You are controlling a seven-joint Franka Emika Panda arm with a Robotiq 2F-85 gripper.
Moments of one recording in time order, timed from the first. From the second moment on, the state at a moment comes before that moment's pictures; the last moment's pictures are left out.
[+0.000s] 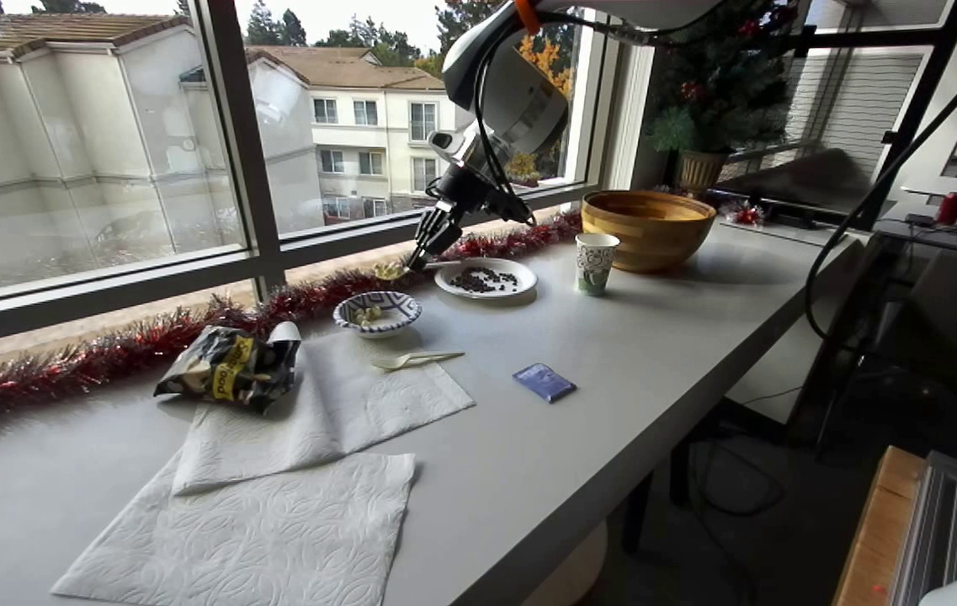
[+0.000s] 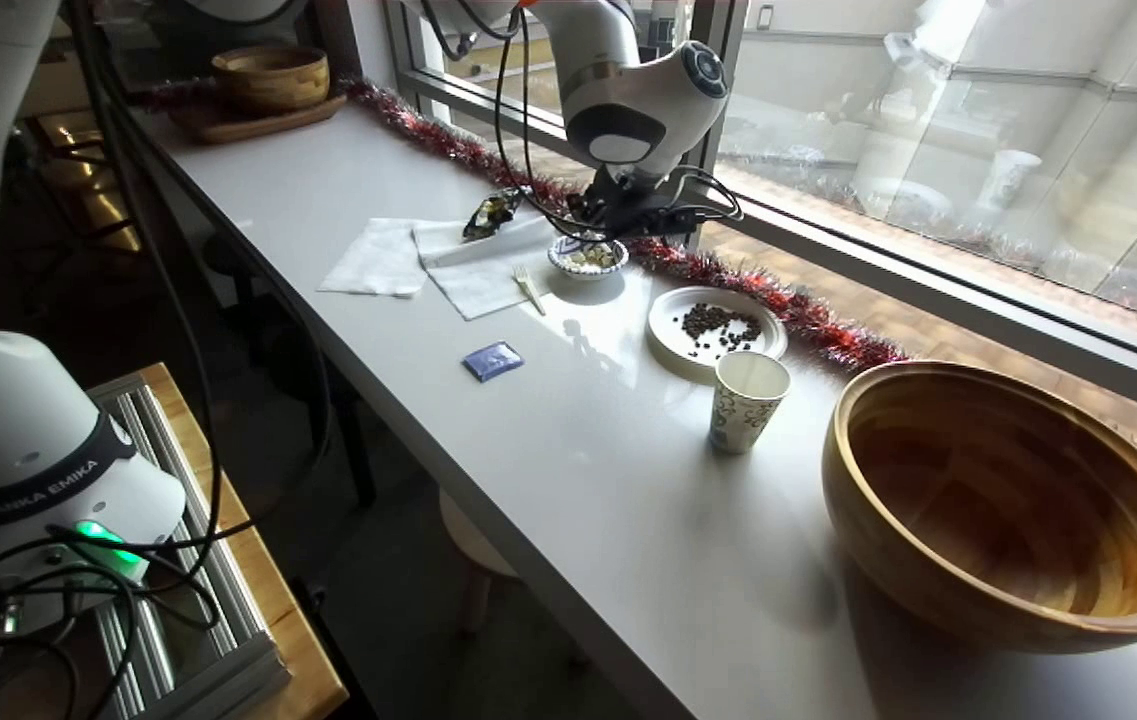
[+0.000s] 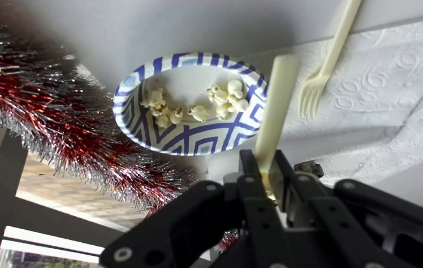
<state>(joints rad) -0.42 0.73 0.33 -1.55 0.53 2.22 -1.70</state>
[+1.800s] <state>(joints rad) -0.21 0.22 0.01 -2.23 1.38 2.86 -1.58</state>
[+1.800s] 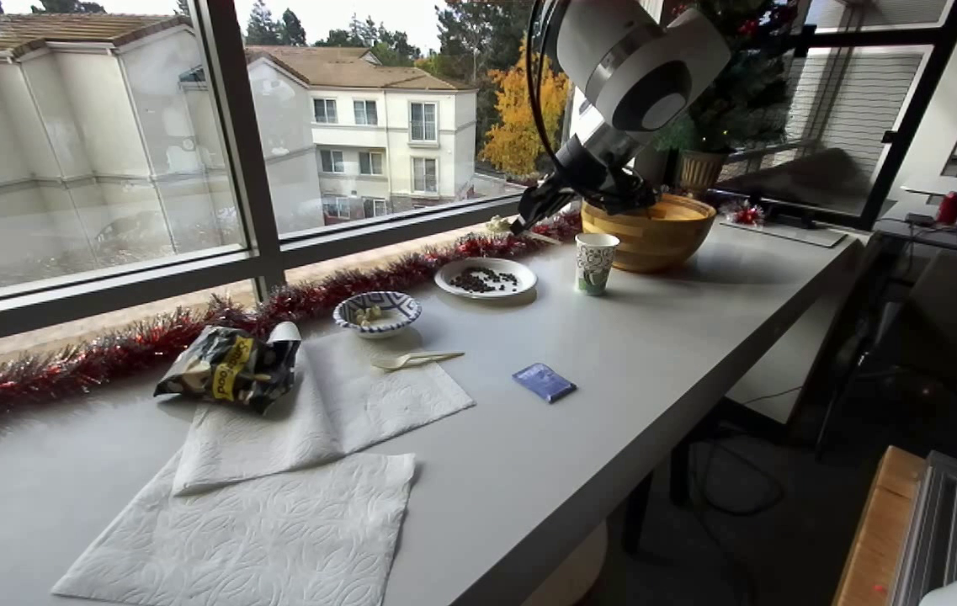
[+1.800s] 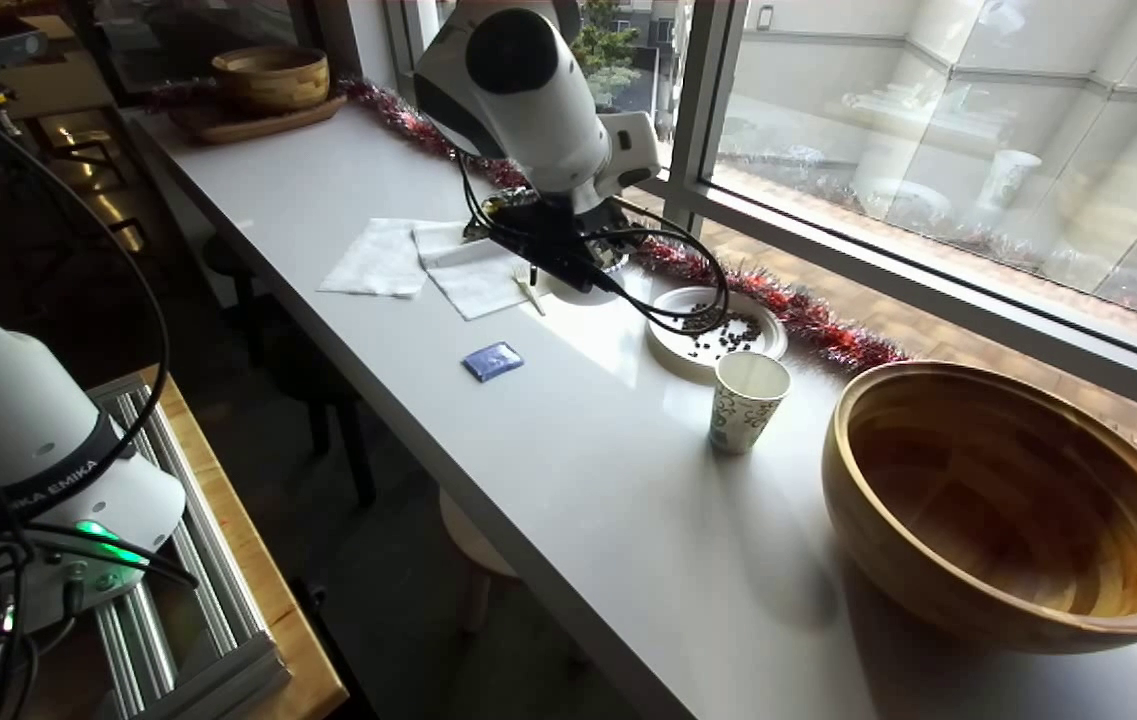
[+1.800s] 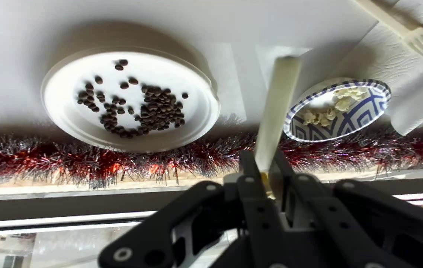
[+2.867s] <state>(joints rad) -0.20 0.28 0.00 -2.24 1.39 3.19 -1.24</state>
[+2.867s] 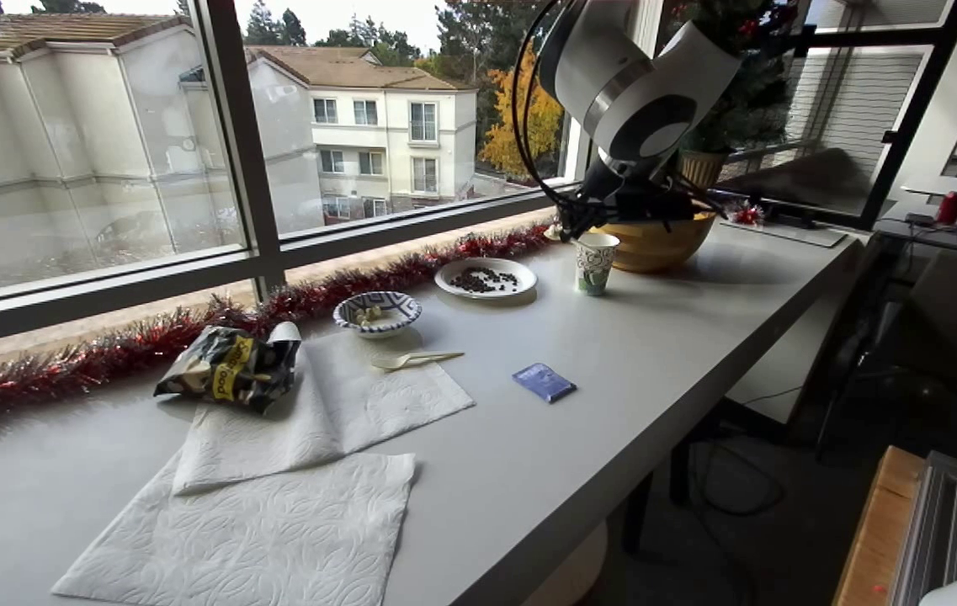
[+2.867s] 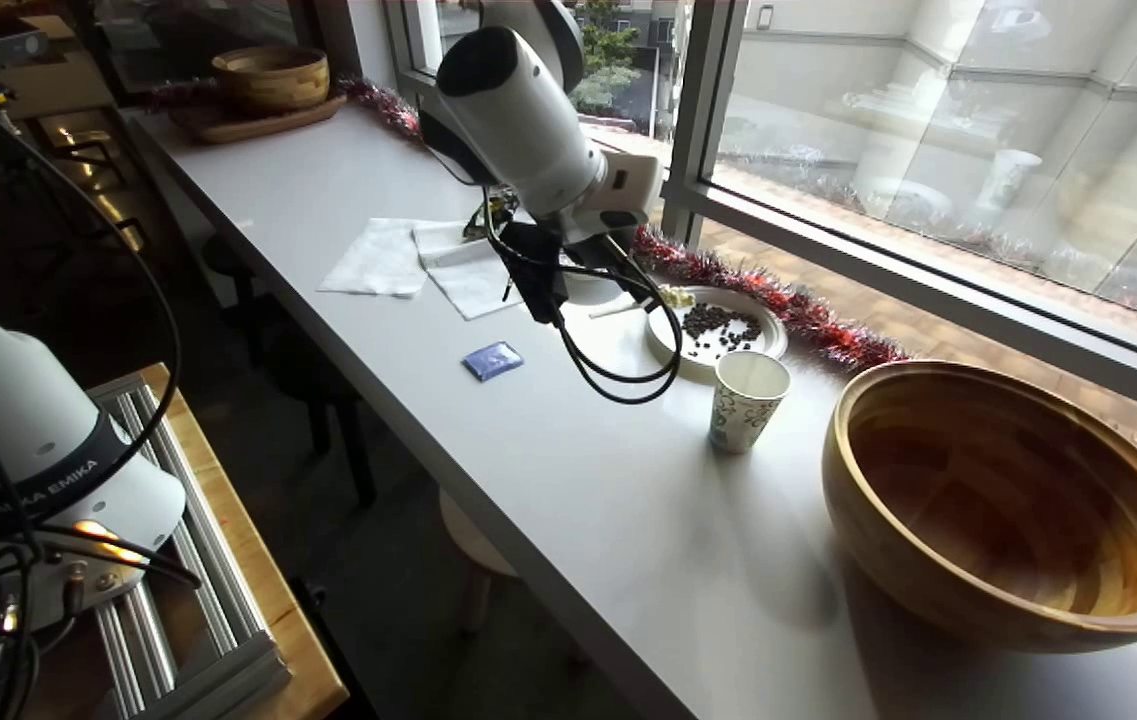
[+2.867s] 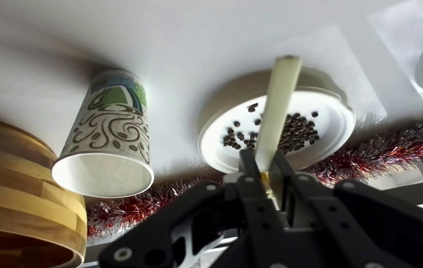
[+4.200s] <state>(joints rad) -0.21 0.35 -0.06 -2.18 1.39 3.36 -1.20</state>
